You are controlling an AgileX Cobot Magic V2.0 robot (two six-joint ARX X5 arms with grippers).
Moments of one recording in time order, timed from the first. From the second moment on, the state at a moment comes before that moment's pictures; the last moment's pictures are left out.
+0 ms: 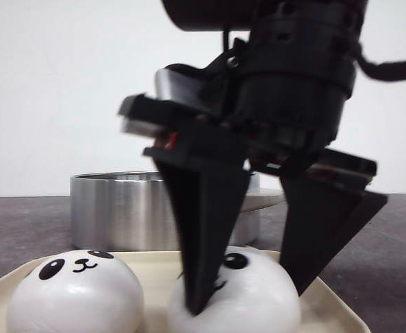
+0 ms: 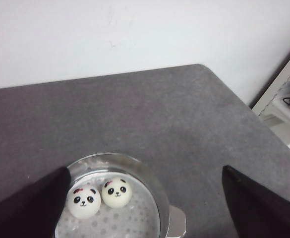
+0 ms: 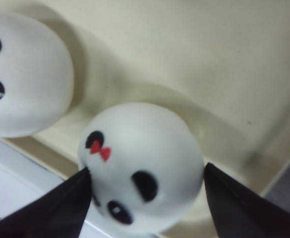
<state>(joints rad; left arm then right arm) -0.63 1.22 1.76 -0.92 -0.03 -0.25 1.04 1.57 0.95 -0.70 -0.09 0.58</state>
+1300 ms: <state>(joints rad) -0.63 1.22 1.76 -0.96 -0.05 -0.24 0.68 1.81 1.36 -0.59 -0.06 0.33</state>
